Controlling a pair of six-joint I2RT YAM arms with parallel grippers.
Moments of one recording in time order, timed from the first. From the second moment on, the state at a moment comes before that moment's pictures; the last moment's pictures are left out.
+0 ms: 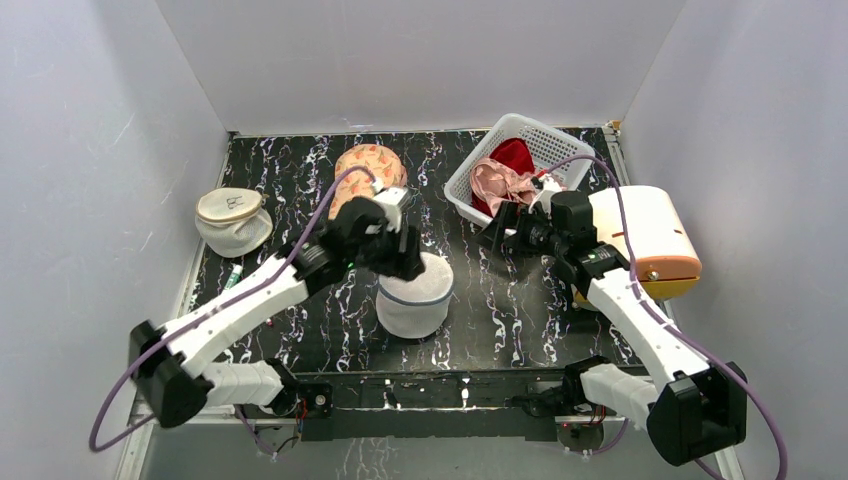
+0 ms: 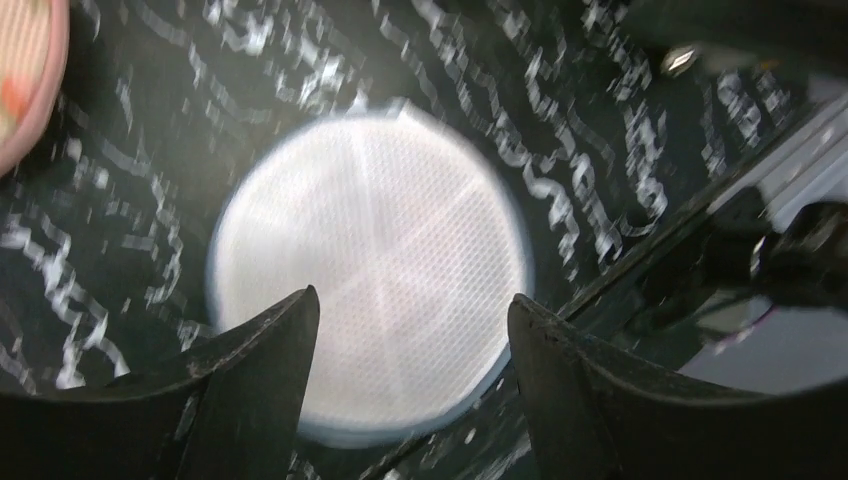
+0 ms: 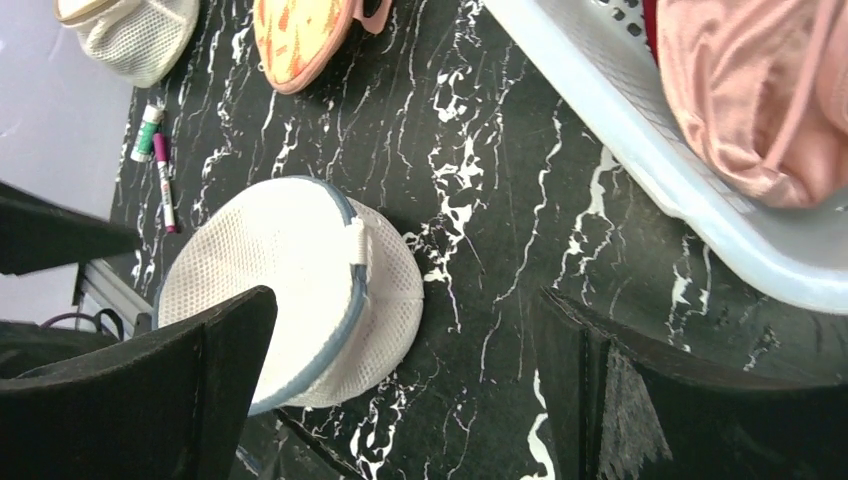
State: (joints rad) left arm -0.80 1.13 0.98 -0.58 0.07 -0.40; right arm 0.28 1.06 0.79 -0.25 -0.41 0.46
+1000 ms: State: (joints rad) left arm -1.00 1.79 1.36 -0.71 -0.46 -0.38; right arm 0.28 0.71 0.79 -0.39 0.03 0.46
